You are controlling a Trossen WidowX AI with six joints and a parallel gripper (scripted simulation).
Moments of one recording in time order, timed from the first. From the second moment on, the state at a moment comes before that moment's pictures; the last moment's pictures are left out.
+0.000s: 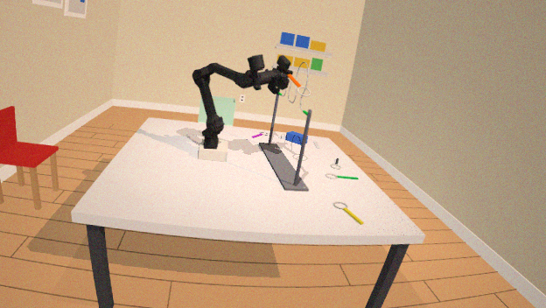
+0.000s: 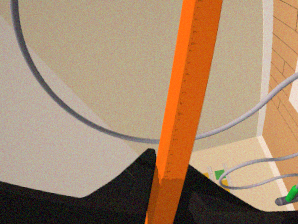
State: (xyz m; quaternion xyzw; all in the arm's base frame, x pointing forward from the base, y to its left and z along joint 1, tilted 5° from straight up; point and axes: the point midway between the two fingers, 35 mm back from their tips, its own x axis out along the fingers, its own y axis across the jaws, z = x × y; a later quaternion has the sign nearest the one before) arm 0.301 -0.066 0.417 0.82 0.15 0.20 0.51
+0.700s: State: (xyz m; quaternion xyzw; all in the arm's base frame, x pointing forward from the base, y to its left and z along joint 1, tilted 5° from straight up) arm 0.301 -0.064 0.412 0.75 0.18 0.17 0.61
